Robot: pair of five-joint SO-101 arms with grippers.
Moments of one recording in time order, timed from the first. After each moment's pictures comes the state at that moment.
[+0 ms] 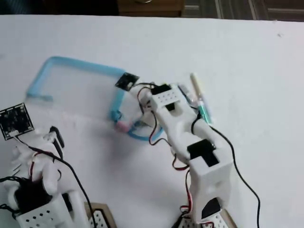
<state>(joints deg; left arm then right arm) -29.4 -83.6 64.7 71.3 0.5 -27.3 24.3 8.7 57.8 35.9</state>
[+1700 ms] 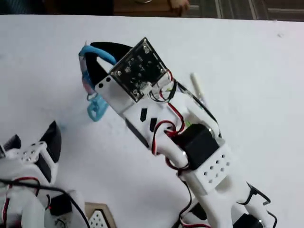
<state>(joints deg) -26.6 -70.2 12.5 102.3 3.3 -45.1 -32.5 2.5 40.7 15.5</state>
